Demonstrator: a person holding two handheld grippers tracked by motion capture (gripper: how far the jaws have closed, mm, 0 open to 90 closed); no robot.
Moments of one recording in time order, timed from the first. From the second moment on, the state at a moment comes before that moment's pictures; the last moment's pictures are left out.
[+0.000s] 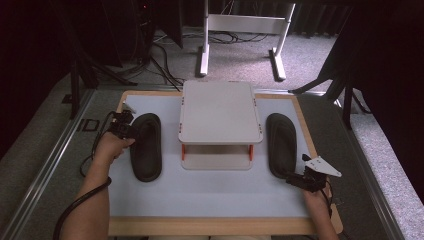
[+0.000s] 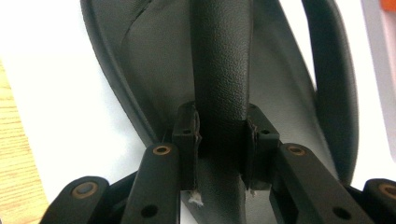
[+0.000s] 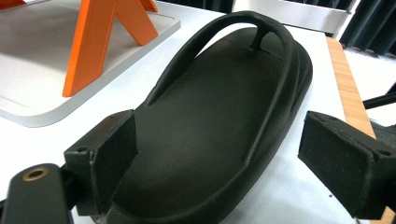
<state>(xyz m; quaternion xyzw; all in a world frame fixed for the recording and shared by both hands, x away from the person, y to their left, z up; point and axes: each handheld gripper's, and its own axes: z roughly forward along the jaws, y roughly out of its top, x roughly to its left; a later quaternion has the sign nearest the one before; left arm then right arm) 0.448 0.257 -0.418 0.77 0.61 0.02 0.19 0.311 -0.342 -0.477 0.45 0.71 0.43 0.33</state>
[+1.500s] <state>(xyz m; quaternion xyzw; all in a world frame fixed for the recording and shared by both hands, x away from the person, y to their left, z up) 0.445 0.171 -0.238 0.77 0.56 0.05 0.29 0.309 -0.343 -0.477 0.44 0.71 0.44 0.34</state>
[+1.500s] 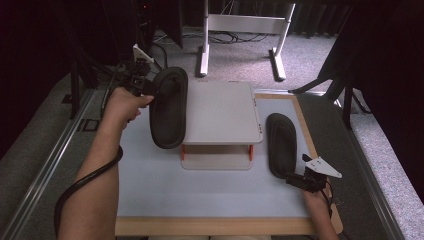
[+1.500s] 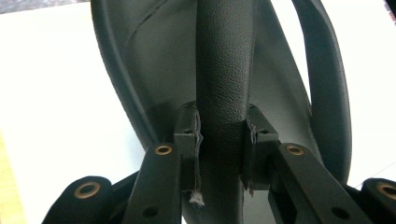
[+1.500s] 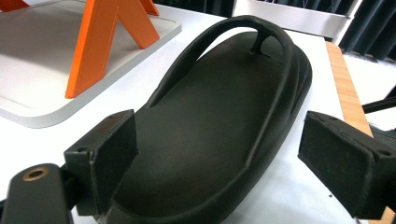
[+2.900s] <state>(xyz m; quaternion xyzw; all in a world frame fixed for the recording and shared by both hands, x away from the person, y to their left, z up) 0.478 0.097 -0.253 0.79 0.54 0.03 0.30 0.309 -0.343 -0.478 0.44 0.71 0.44 0.33</state>
